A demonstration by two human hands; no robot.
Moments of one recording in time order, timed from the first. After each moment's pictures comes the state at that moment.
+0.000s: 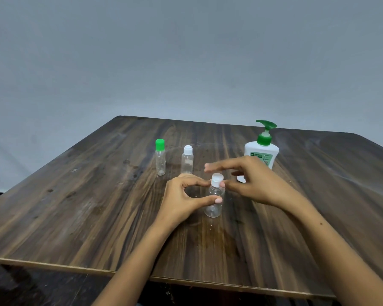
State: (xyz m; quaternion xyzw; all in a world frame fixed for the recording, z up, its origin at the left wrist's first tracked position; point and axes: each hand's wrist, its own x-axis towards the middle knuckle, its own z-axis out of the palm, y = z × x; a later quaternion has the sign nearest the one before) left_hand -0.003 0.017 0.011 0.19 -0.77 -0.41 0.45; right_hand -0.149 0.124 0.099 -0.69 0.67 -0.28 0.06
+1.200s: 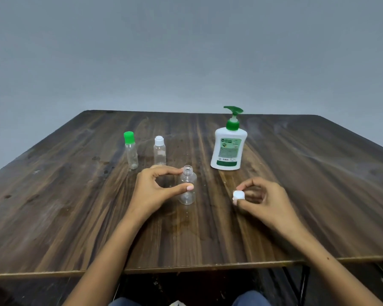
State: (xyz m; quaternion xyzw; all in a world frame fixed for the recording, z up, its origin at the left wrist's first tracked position) left_hand -0.003 0.017 0.012 0.20 -0.77 -0.43 0.43; right_hand -0.178 0.210 0.022 -0.45 0.73 -0.51 0.09
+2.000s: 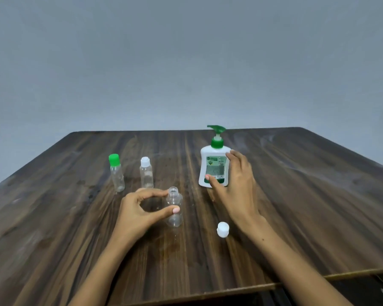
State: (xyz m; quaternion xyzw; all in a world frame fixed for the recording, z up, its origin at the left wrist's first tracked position) left_hand 0.000 0.019 0.013 0.20 -0.78 -0.42 0.42; right_hand -0.189 0.144 0.037 -0.42 0.76 -0.44 -0.24
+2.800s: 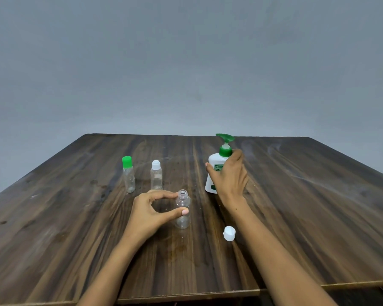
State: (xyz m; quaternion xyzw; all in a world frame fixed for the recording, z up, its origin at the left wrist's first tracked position) left_hand 0.000 0.022 0.016 0.21 -0.78 -0.42 0.41; right_hand -0.202 0.084 0.053 -0.30 0.83 -0.42 -0.23
